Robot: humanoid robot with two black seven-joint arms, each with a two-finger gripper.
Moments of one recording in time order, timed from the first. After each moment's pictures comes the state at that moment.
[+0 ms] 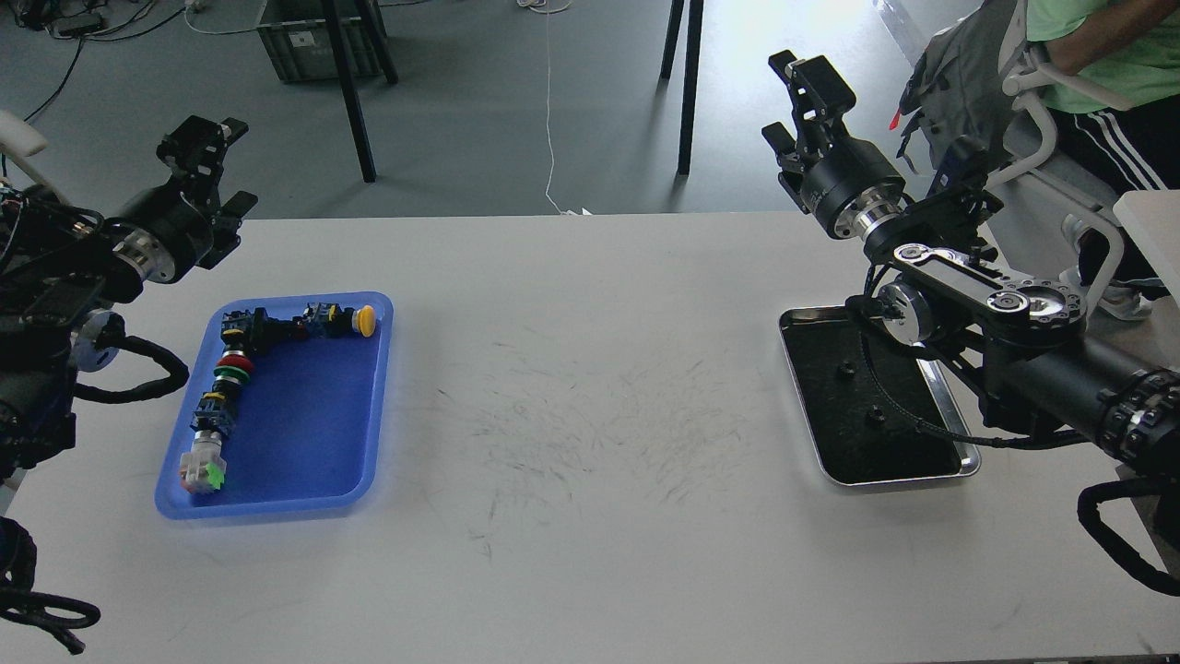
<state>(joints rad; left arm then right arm) -0.96 0.34 -0.17 -0.08 0.22 -0.49 -0.49 1.01 -0.26 0.27 0.70 -0.31 -0.06 0.49</state>
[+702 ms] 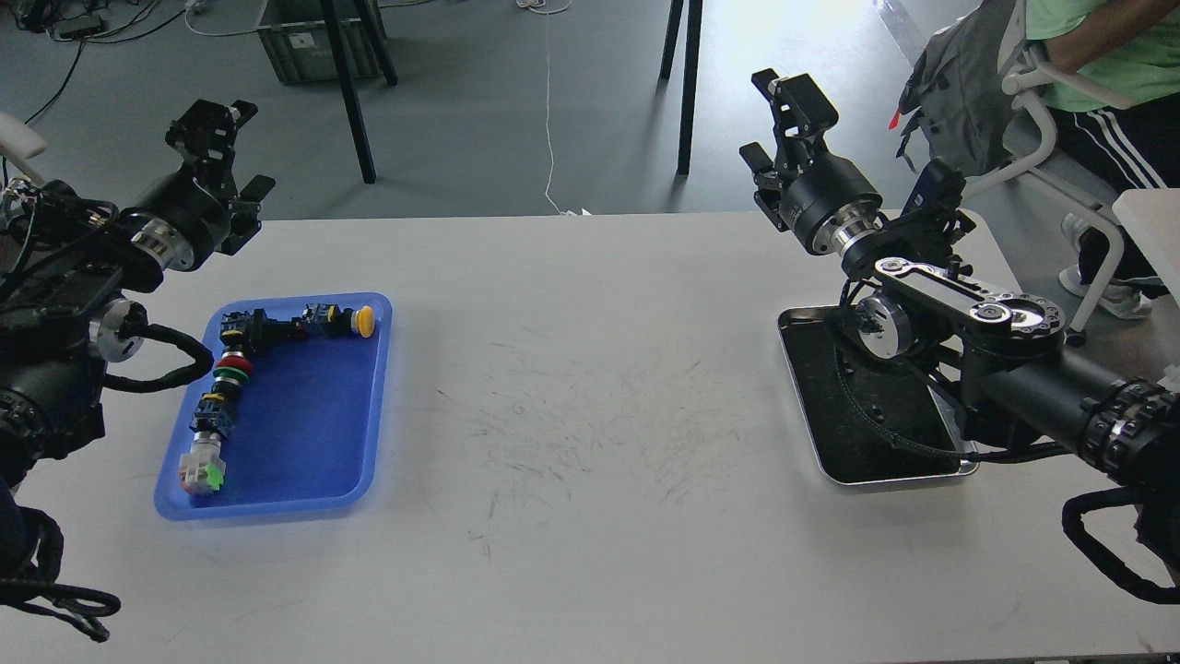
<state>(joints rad) -0.97 0.29 -0.24 -0.09 0.18 -0.49 -0.49 1.01 -0.21 0.26 0.79 -0.27 -0.05 0.49</state>
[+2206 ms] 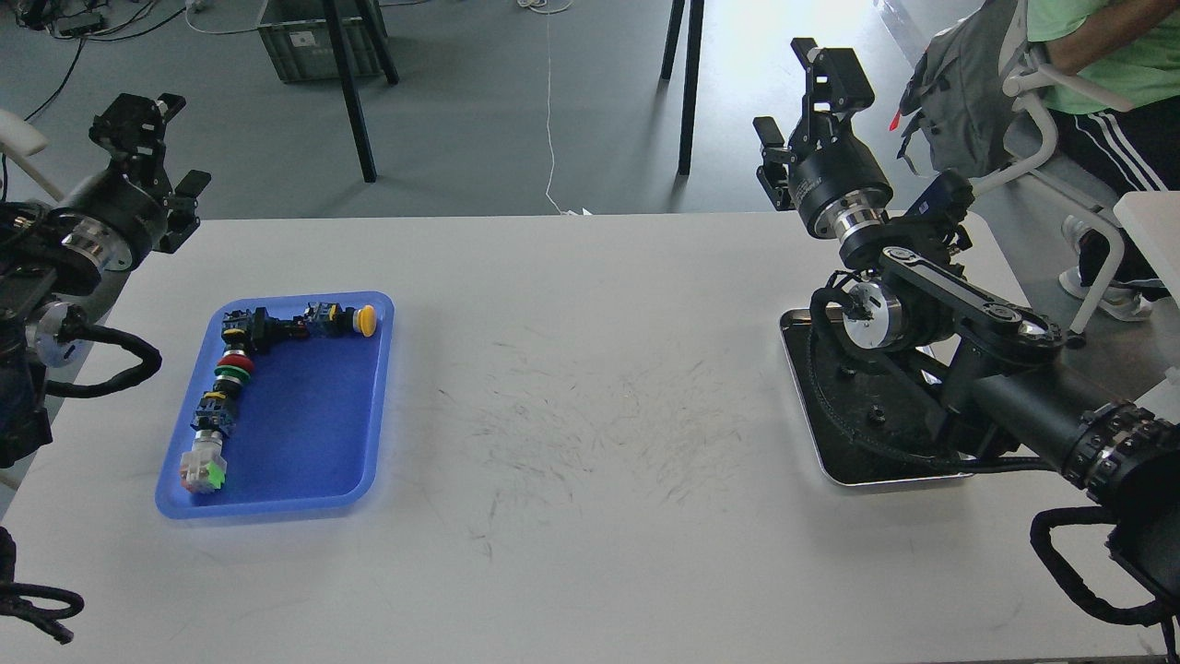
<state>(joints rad) -0.95 0.38 -0.26 -0.09 0.15 -0.49 -0.49 0.91 -0.20 0.52 0.78 -0.20 -0.11 0.49</state>
